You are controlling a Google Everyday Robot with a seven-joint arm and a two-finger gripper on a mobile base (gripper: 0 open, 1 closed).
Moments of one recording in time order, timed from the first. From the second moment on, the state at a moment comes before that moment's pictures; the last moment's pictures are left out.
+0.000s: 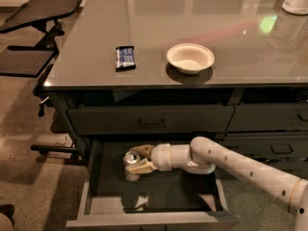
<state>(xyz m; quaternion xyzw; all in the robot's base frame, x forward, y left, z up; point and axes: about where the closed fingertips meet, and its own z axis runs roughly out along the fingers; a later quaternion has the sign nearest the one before) 0.538 0.063 0.545 -0.50 0.59 0.43 0.47</state>
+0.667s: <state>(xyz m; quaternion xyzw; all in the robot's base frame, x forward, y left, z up) 0.549 0.054 0.505 -0.54 0.63 0.33 0.45</state>
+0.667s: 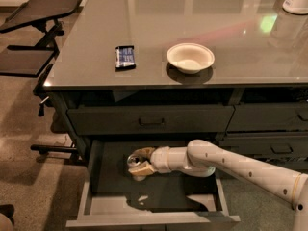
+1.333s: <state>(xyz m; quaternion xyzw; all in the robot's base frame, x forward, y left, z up) 0.569 0.059 0.472 -0.51 0.64 0.31 0.48</state>
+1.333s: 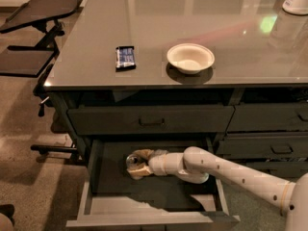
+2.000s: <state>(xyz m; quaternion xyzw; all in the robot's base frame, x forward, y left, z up) 0.584 0.068 0.449 -0.49 0.63 0.32 0.51</state>
